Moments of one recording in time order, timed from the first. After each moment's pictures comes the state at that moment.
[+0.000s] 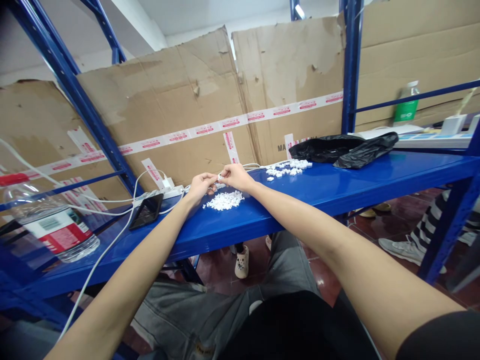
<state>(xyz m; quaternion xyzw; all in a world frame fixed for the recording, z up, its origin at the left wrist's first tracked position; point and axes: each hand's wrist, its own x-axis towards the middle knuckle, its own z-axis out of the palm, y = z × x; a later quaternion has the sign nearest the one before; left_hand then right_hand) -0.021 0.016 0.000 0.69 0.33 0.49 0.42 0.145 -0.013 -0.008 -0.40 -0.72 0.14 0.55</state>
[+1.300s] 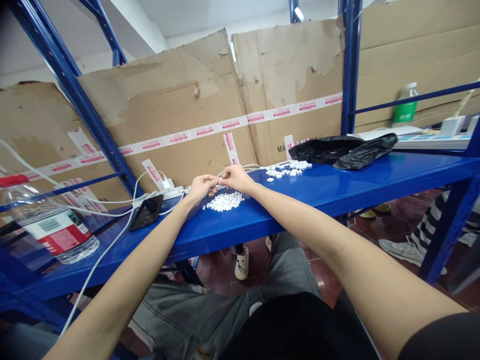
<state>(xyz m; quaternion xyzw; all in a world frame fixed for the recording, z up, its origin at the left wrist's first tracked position) -0.023 0.015 0.000 0.71 0.32 0.47 0.42 0.146 -0.015 -0.008 -0.40 -0.73 0.15 0.54</state>
